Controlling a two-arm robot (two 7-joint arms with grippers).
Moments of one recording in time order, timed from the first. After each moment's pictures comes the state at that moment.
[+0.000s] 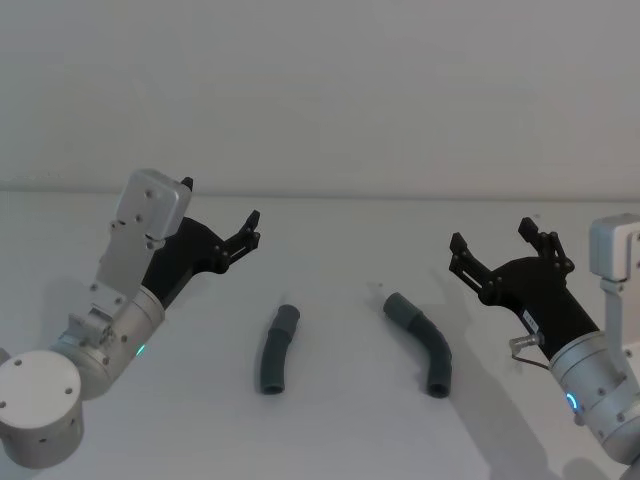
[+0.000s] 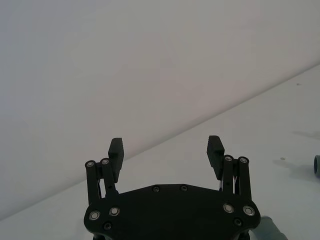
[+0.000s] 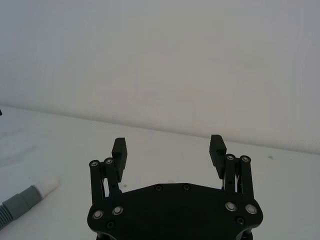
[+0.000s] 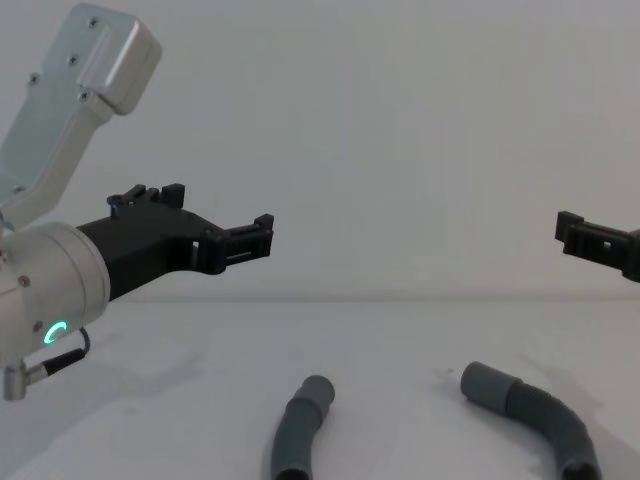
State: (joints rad) left arm -0.24 0.38 0.45 -1.63 -0.20 0.01 -0.01; right arm -0.01 0.34 -0.23 -1.77 0.29 0.03 0.07
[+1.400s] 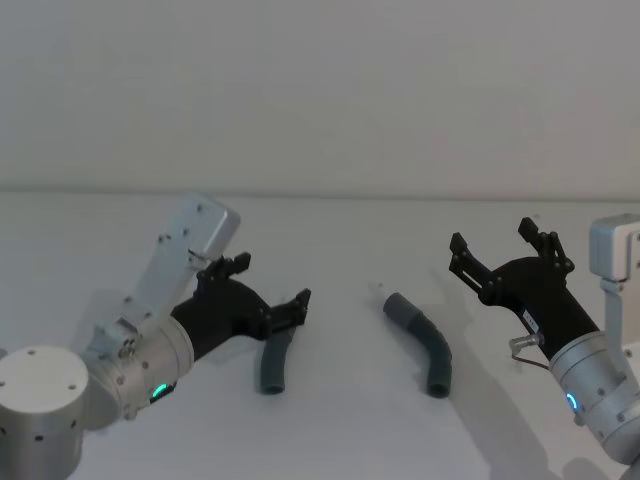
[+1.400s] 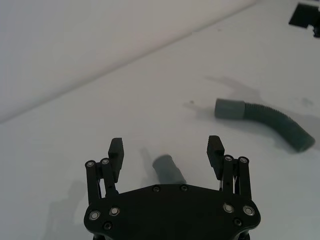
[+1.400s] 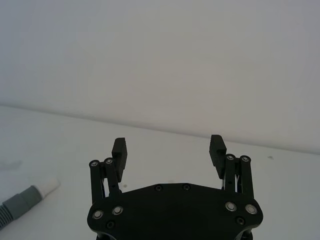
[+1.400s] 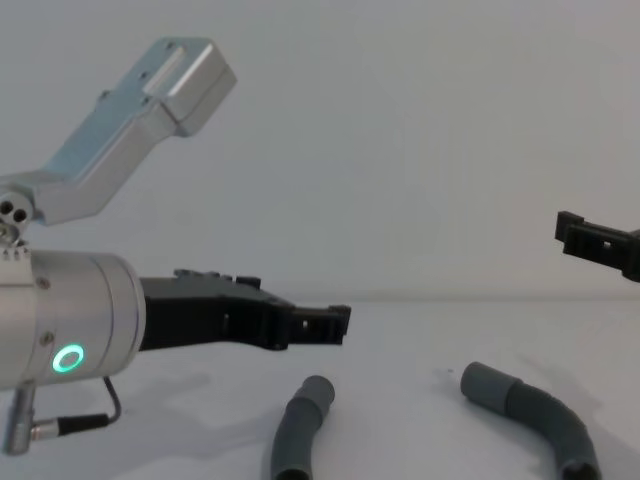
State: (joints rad) left arm -0.20 0.42 0.47 -1.80 -0.35 0.41 -0.18; right arm -0.01 0.34 -0.23 -1.77 0.29 0.03 0.07
